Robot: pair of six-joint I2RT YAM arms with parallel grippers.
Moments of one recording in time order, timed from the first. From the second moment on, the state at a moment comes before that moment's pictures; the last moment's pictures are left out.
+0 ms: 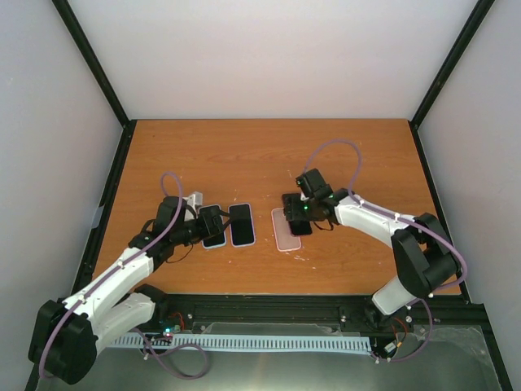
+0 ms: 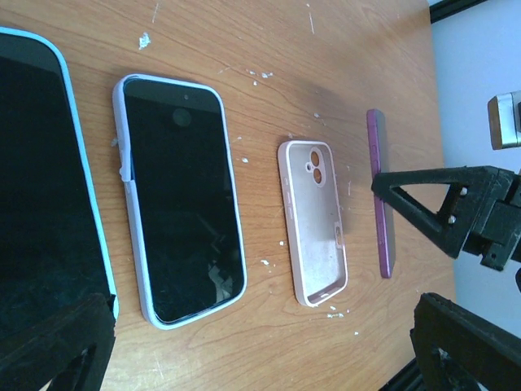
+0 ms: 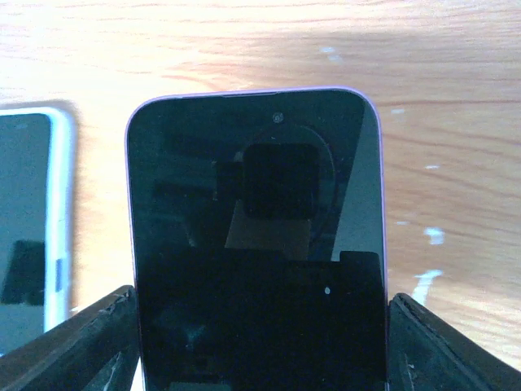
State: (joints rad) left arm -0.41 0.91 0.46 -0.20 0.38 -0.80; right arm 0.56 1.56 0.94 -0.41 -0.04 0.48
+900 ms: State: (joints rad) left arm -0.40 0.89 0.46 -0.20 0.41 -0.81; right arm 0.70 1.68 0.93 -0.32 -0.11 0.64
